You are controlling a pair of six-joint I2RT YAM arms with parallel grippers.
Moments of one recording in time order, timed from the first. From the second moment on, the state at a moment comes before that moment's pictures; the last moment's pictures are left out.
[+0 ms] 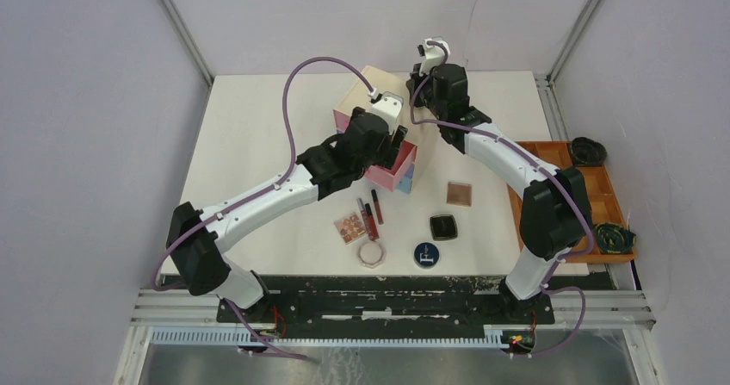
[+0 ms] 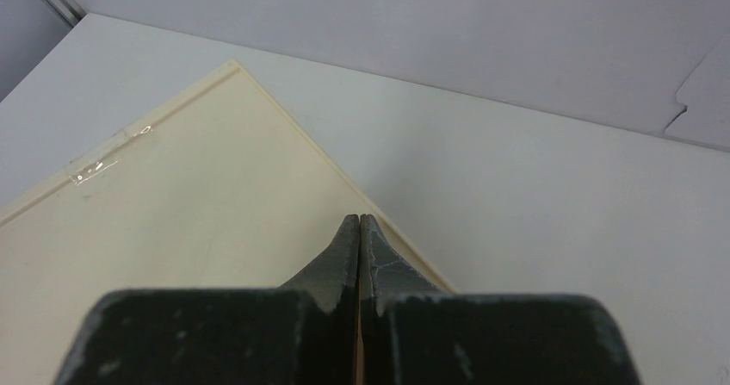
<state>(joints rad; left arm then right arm) -0.90 1.52 1.35 -0.32 -0.46 -0.10 0.44 1.75 1.39 0.15 0.08 0.10</state>
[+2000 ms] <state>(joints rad) -0.94 1.02 0.74 -0.57 -0.48 -0.53 0.43 1.75 1.39 0.15 0.06 0.10</state>
